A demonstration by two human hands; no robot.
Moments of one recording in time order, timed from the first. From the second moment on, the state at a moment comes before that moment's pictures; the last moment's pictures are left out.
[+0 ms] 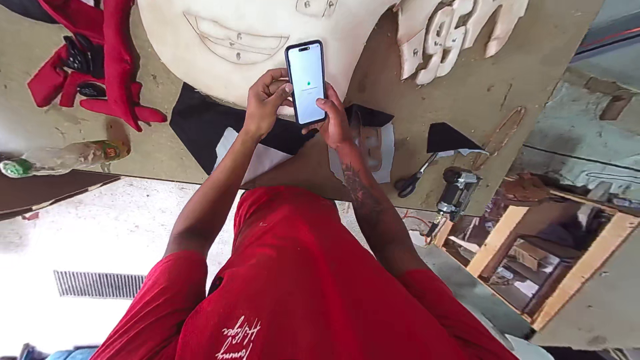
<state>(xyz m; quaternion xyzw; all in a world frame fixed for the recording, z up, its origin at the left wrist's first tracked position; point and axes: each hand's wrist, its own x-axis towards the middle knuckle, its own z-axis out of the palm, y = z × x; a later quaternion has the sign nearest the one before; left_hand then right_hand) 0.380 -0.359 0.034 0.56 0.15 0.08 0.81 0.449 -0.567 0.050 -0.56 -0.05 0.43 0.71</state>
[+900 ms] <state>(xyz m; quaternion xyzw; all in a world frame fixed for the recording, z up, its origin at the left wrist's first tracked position) 0.456 -0.337 -0.060 0.56 0.04 0.17 0.81 0.536 -0.510 -0.044 -0.49 -0.12 0.39 0.77</state>
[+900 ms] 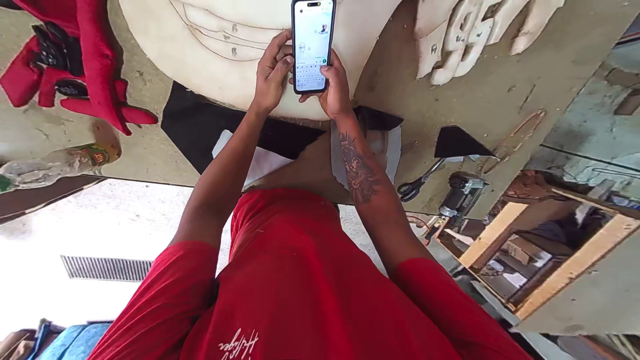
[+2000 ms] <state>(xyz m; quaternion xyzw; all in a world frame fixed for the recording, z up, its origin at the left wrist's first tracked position) 0.454 -0.337 -0.060 0.57 0.04 0.19 0.80 0.531 -0.506 -0.041 -0.53 -0.10 0.37 0.76</state>
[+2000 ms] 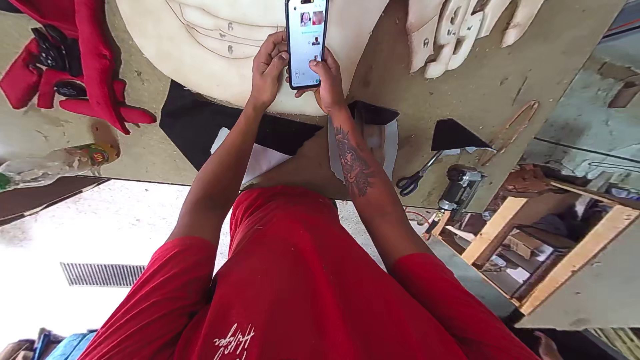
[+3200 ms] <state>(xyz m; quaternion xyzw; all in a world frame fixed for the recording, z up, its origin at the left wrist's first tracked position) 0.455 -0.338 -0.060 0.58 0.05 0.17 0.80 0.533 -0.510 -0.044 -0.51 -0.11 0.38 0.76</state>
